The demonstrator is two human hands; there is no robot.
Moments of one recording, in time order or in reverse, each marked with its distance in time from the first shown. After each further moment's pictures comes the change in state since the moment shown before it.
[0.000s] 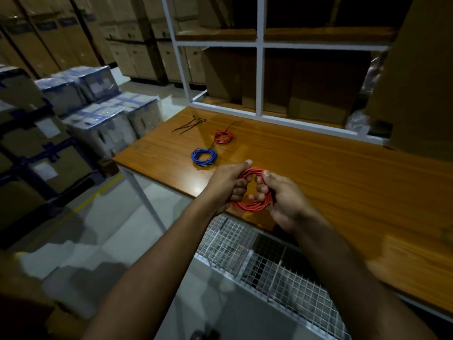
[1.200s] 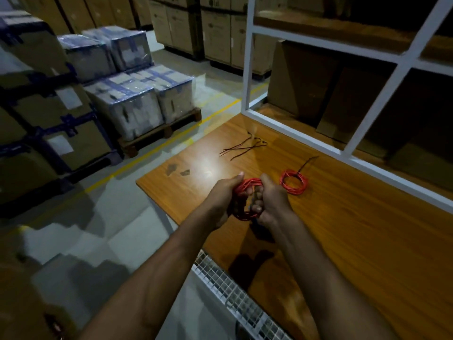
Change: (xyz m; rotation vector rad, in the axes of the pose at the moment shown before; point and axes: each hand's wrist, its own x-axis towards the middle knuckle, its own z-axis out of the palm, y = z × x) left_hand 0.191 0.041 -0.265 -0.096 0.193 -0.077; right_hand 0.371 0.074 0.142 -0.165 0.292 0.241
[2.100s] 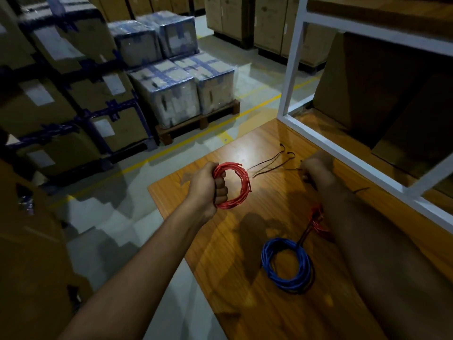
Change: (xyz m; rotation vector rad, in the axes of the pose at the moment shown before) left_hand 0.082 0.032 -0.061 -0.347 0.488 0.072; right_hand 0.258 -0.093 0.002 -1.049 0.304 -0.085
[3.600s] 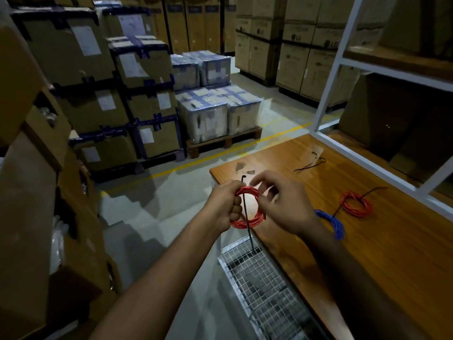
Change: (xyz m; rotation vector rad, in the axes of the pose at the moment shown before) left_hand -0.162 -0.005 -0.124 0.080 -0.013 -0.013; right_hand -0.396 0.029 0.000 0.087 -0.211 -1.121
